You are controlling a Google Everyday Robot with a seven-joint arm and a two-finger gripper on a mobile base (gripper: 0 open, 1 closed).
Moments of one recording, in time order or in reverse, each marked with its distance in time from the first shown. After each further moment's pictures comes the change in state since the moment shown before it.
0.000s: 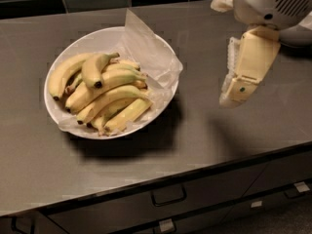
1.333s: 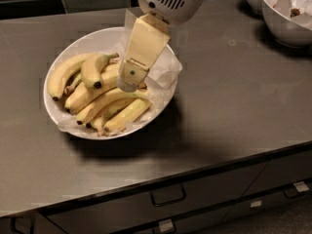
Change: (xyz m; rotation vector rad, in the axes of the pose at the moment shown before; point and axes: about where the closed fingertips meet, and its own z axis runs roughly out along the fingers) arm -0.121 -0.014 0.044 -0.022 -0.128 0.191
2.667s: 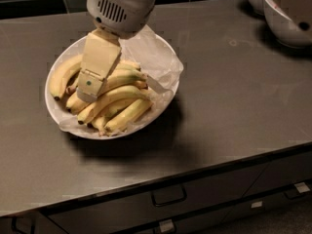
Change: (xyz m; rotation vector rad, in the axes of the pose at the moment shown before) arm -0.039 0.019 0.050 -0.094 0.077 0.020
